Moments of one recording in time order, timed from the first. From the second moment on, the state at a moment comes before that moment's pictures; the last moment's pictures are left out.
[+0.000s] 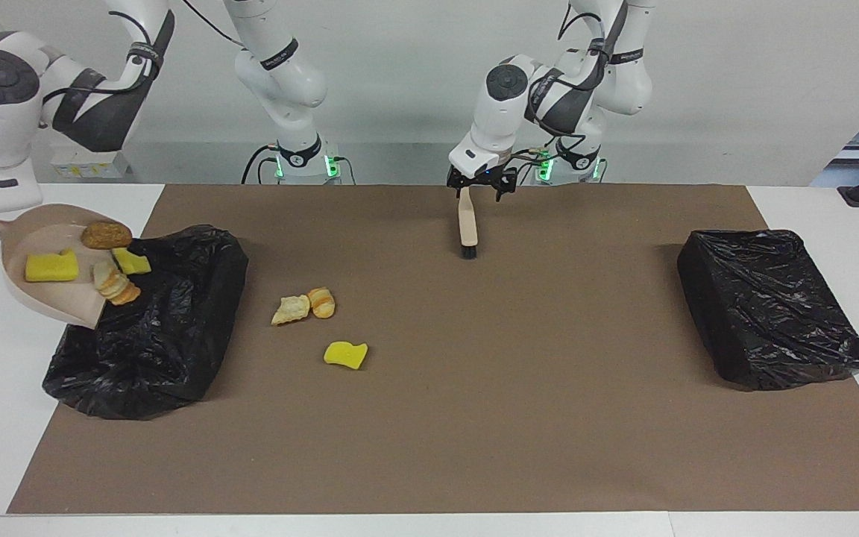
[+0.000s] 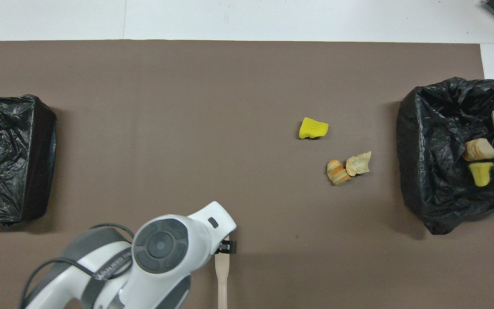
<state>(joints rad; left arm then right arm) -0.65 -0.17 -0.06 -2.25 -0.14 2.04 -0.50 -0.48 0.10 0.17 -1.69 -0.87 1.91 -1.62</state>
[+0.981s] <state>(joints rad) -0.16 -0.07 -0.05 -1.54 -0.02 1.52 0.02 -0.41 0.01 0.19 -1.73 -0.96 1.91 -1.60</state>
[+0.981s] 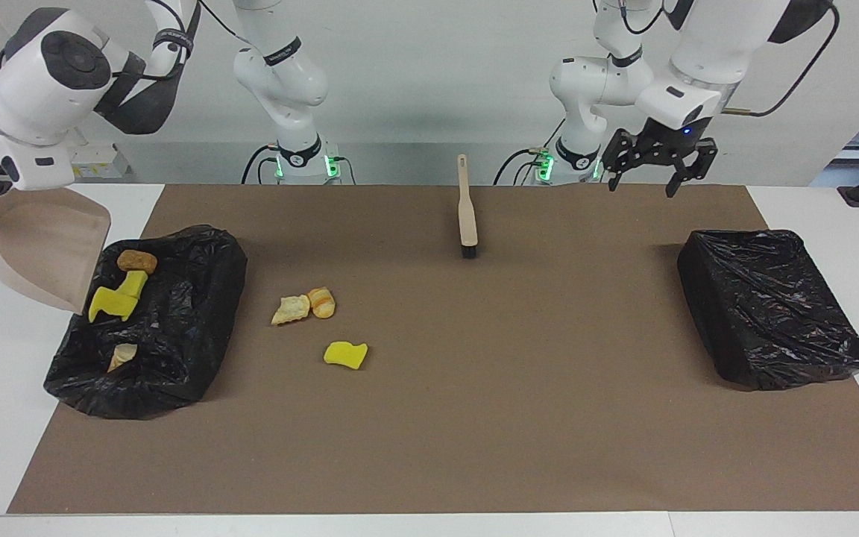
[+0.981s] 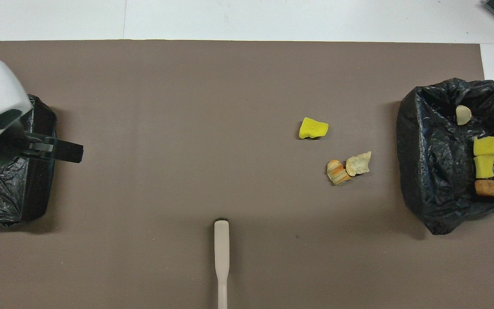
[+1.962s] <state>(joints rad) -0.08 0.02 -0.05 -1.34 -0.02 1.38 0.06 -0.15 0.02 0.20 -1.75 -0.35 1.77 -1.22</state>
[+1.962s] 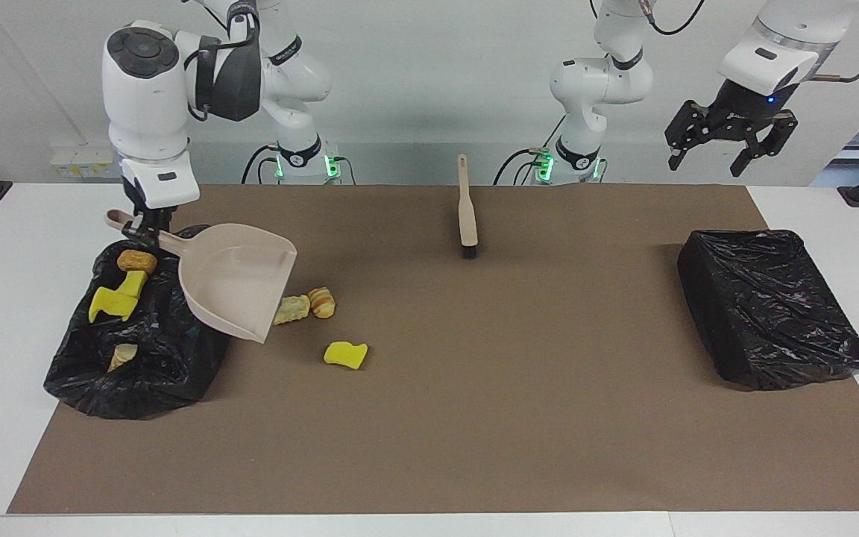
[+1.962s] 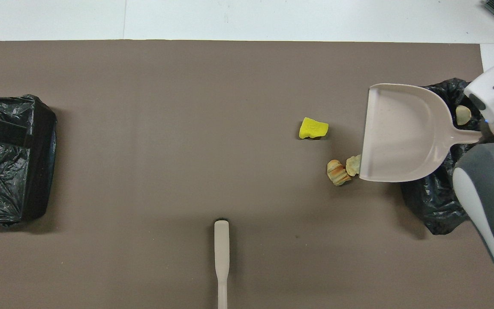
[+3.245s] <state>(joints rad) -0.07 -0.03 -0.05 -1.41 -0.02 1.36 0.06 0.38 0.33 0.20 -1.69 0.02 1.97 0.39</state>
